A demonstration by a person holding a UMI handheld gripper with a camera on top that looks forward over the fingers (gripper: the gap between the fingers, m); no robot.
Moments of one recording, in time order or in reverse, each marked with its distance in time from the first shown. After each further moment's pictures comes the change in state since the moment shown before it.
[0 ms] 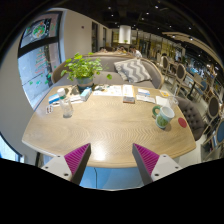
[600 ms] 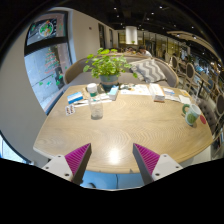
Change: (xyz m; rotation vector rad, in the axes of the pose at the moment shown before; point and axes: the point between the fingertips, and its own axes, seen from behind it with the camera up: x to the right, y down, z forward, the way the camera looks) arm -0.167 0.005 0.046 0.026 -0.099 0.024
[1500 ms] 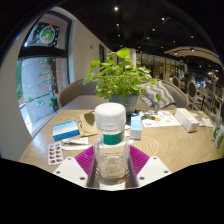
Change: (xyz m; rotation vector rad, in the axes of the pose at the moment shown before) arm -0.076 -0.145 0.258 0.312 0.040 -0.011
